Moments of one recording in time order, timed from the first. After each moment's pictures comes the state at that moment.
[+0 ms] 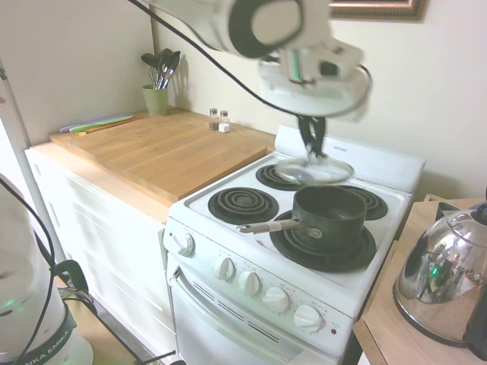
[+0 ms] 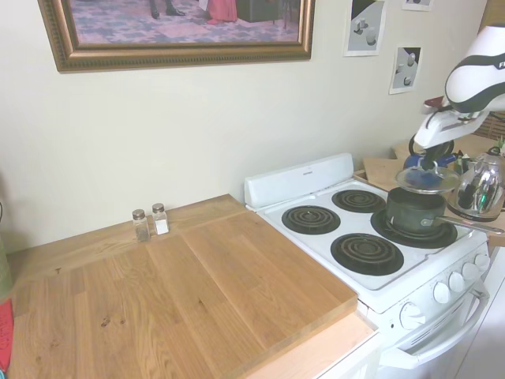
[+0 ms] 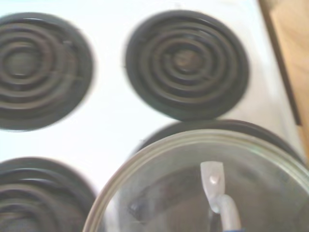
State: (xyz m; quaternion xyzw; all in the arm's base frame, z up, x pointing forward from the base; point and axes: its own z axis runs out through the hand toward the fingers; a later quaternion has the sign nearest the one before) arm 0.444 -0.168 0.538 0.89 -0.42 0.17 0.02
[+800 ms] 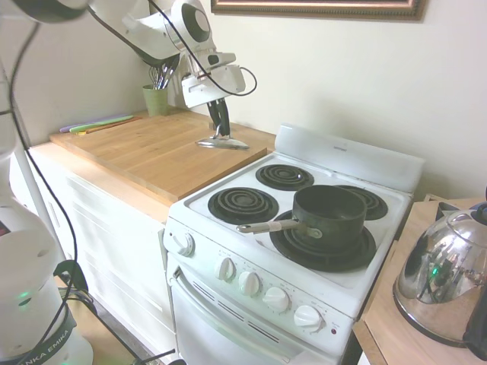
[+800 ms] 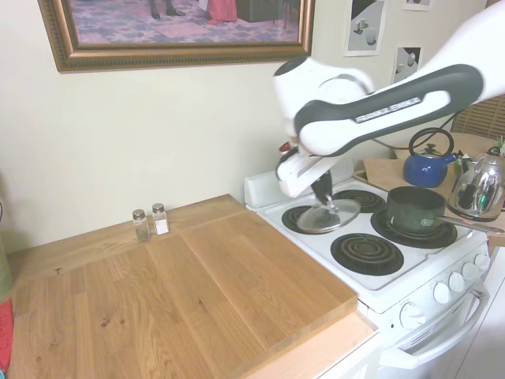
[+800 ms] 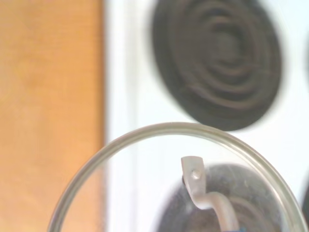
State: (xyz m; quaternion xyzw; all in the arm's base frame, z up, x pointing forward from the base) arm 0.583 0.133 0.459 0.91 -0.35 0.08 0.19
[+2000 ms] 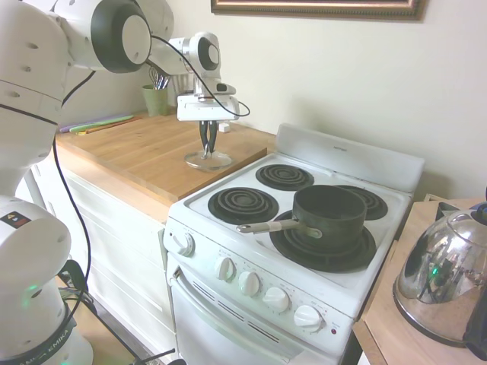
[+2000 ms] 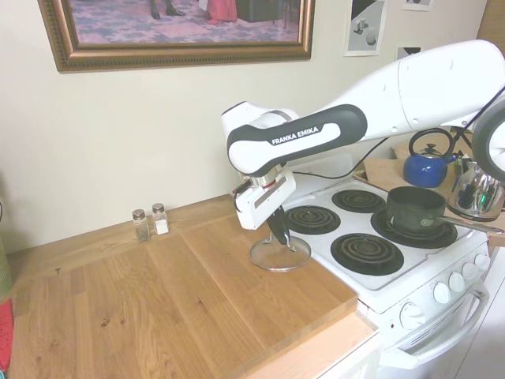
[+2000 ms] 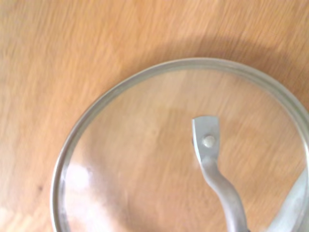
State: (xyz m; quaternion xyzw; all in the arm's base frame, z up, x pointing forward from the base) arm 0.644 0.172 0.380 0.96 -0.21 -0.10 0.14
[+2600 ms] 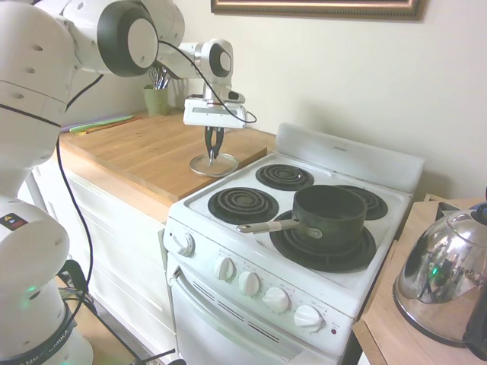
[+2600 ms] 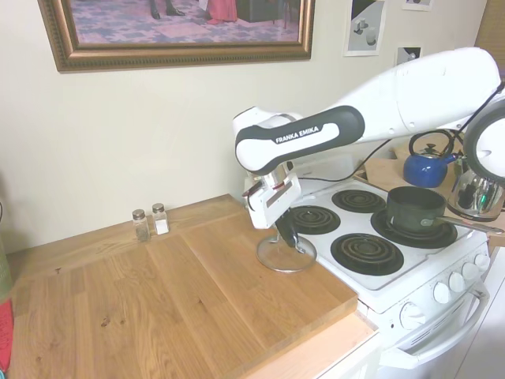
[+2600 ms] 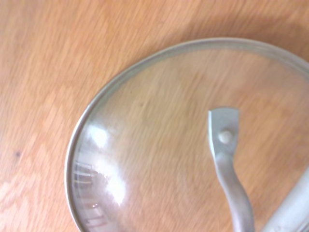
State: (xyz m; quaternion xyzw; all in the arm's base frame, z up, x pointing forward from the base) arm 0.647 0.154 0.360 0.97 -0.17 -0.14 0.13
